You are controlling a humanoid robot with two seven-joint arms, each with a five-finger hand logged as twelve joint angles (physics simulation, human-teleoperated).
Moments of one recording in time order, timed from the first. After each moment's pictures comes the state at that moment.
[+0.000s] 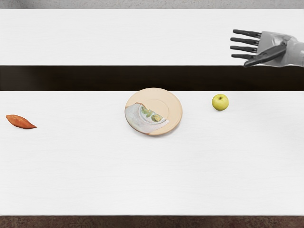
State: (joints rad) left arm -0.02 0.00 0.32 -0.14 0.08 -0.05 0.07; right arm 1.10 -0.73 0.38 0.80 0.20 0.61 -0.34
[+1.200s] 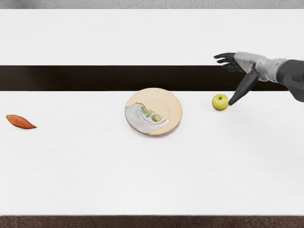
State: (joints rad) left arm -0.02 0.00 0.32 -0.14 0.08 -0.05 0.07; right arm 1.02 -0.81 0.42 1.36 -0.73 0.17 -0.29
